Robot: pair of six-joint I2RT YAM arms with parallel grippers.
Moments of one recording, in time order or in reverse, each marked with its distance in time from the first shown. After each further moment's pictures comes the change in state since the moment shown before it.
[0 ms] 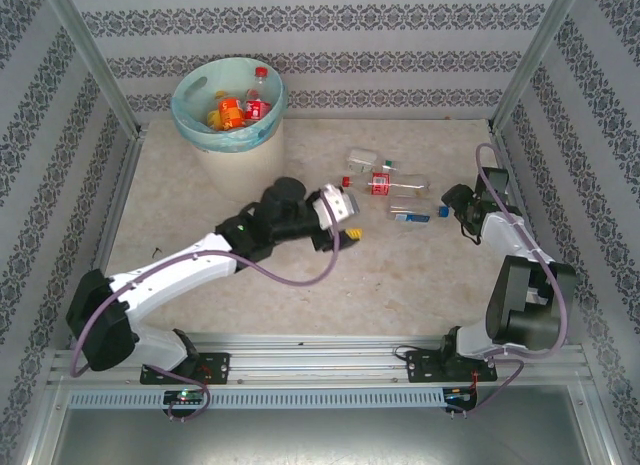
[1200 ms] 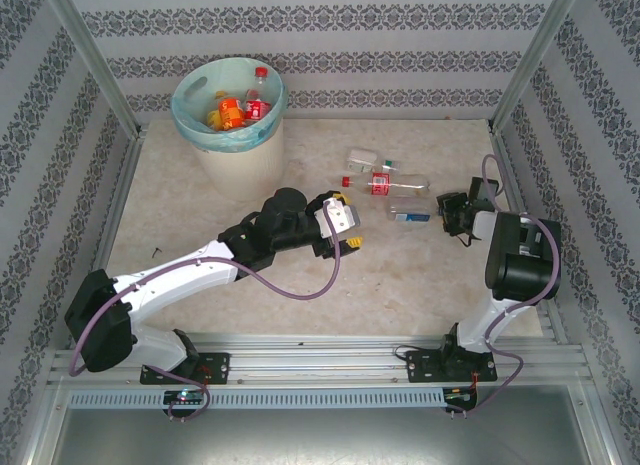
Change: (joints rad) left arm -0.016 -0.024 -0.070 0.091 -0.059 0.071; right arm -0.036 0.295 -0.048 0.360 -0.220 0.418
